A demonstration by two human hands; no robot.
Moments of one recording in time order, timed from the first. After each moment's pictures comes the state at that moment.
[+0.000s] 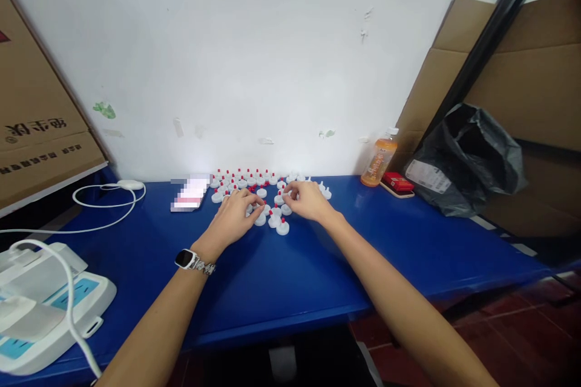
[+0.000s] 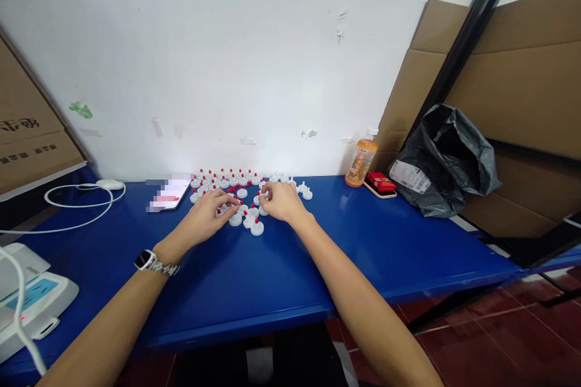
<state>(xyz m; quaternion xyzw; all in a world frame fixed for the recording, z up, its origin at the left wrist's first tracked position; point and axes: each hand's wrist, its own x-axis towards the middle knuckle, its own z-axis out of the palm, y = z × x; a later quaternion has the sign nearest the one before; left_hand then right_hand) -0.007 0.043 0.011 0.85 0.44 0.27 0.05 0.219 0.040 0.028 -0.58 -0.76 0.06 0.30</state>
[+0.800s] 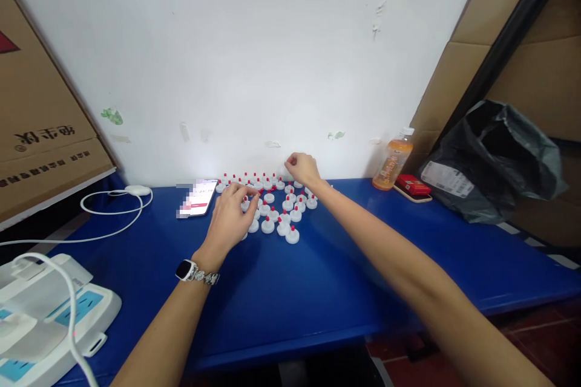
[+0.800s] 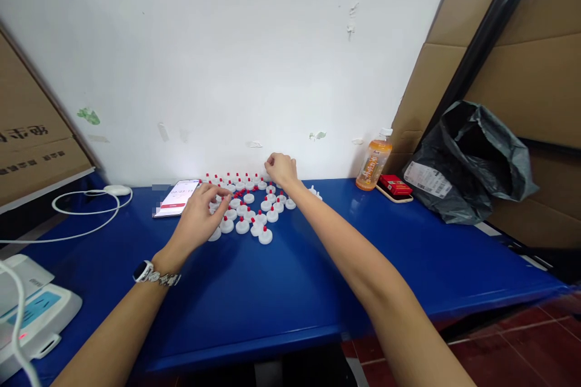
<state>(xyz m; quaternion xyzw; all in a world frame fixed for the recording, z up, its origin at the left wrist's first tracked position) -0.016 0.047 0.022 0.79 0.48 0.39 0.01 0.205 0.155 0.046 -0.64 -0.68 0.02 0.35</state>
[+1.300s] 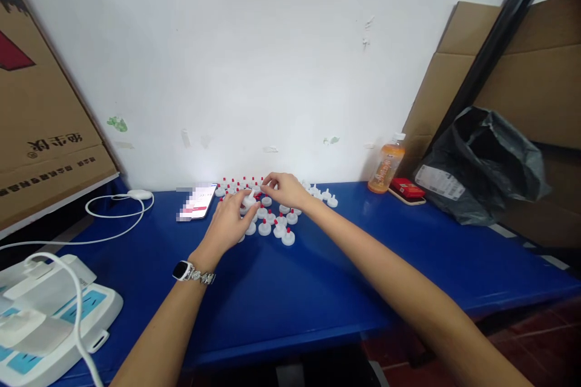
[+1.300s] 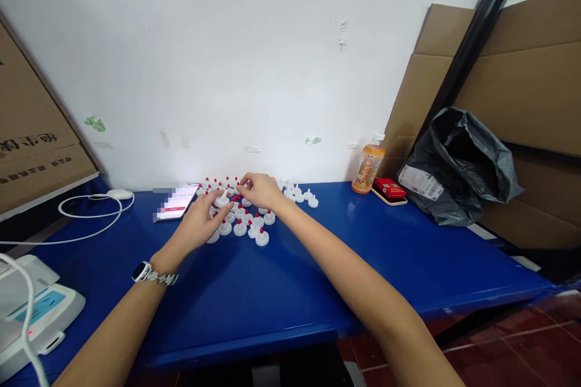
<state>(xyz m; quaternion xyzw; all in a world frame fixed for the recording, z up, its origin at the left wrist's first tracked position) -0.020 0.048 0.016 0.79 0.51 0.33 0.04 0.170 0.091 0.049 -0.50 -0.79 0.13 0.33</state>
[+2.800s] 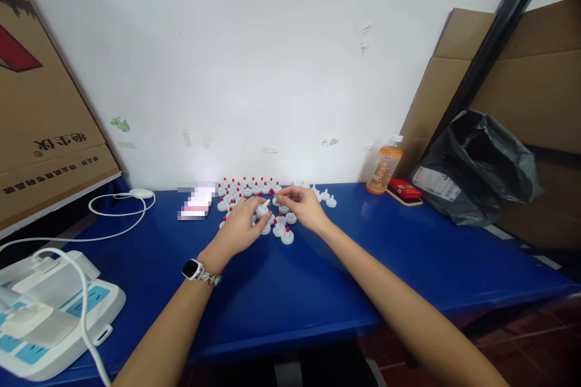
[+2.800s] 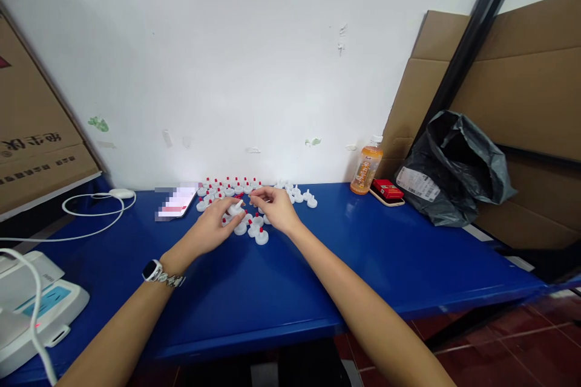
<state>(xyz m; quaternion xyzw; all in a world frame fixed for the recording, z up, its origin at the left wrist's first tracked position) -0.003 0.037 0.013 0.84 0.44 0.32 0.07 0.194 0.049 0.017 -0.37 -0.63 0.39 0.55</state>
